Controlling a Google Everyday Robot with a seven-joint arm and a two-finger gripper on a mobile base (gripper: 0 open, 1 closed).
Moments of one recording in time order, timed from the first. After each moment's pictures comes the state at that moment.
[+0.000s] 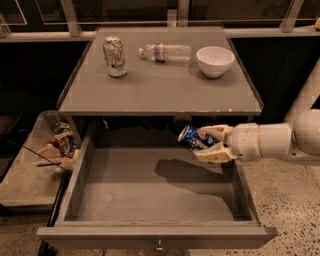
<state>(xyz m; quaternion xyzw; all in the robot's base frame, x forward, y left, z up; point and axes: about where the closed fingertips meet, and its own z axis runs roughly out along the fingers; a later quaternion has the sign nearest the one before) 0.518 -0.142 0.766 -0.51 0.67 0.27 0.46</state>
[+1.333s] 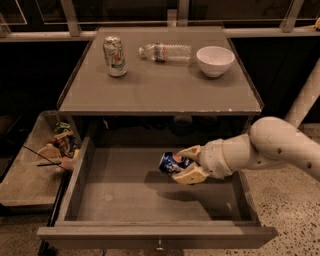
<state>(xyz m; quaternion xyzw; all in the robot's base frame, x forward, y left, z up) 0.491 -0.083 0.699 -0.55 0.71 0.26 0.34</state>
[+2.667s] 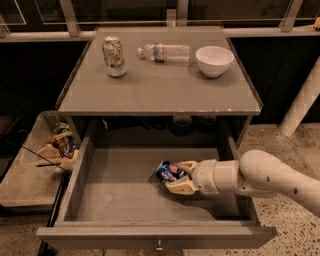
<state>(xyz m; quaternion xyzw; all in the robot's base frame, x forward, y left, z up) 0.499 -0.070 0.629 -0.46 0.75 0.28 0.39</state>
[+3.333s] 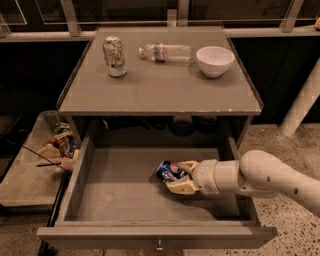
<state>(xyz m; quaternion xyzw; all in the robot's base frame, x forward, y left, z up) 0.500 -0.071 0.627 -0.46 0.75 0.28 0.39</state>
